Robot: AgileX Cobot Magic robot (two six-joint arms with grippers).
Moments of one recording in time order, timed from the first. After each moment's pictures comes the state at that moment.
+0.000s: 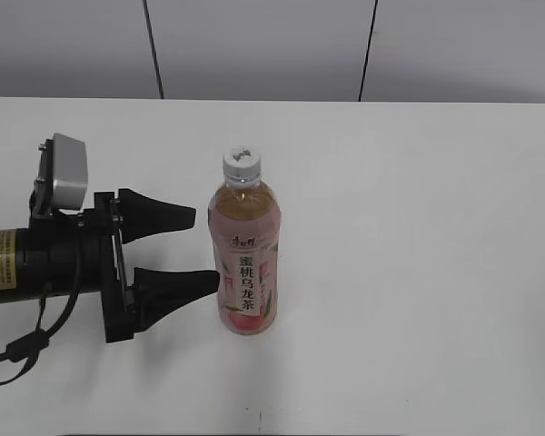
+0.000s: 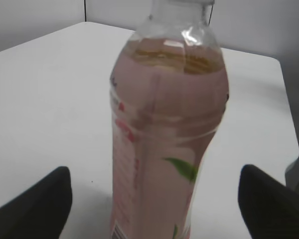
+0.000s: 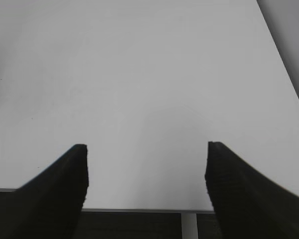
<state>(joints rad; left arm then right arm) -0.18 1.87 -0.51 1.16 -1.21 -0.37 0.02 -0.01 -0.51 0.04 1.10 -0.13</state>
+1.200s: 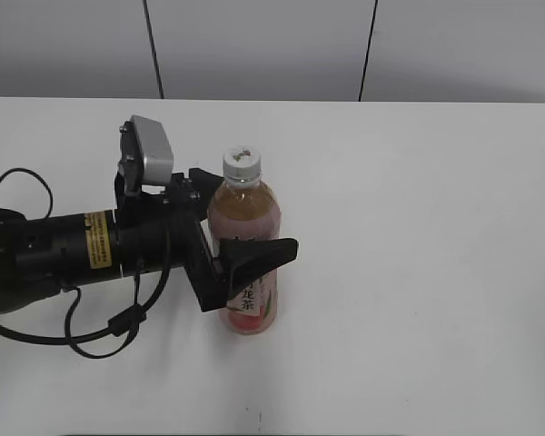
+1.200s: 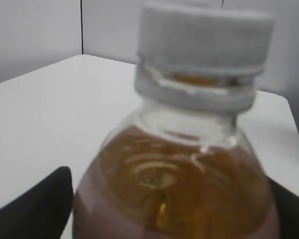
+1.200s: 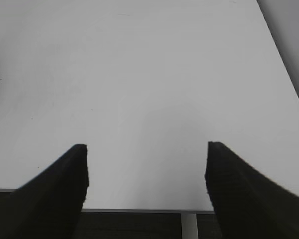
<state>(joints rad) -0.41 1.98 -0.67 0.92 -1.21 -0.37 0.02 -0.01 -0.51 0.04 1.10 -0.13</state>
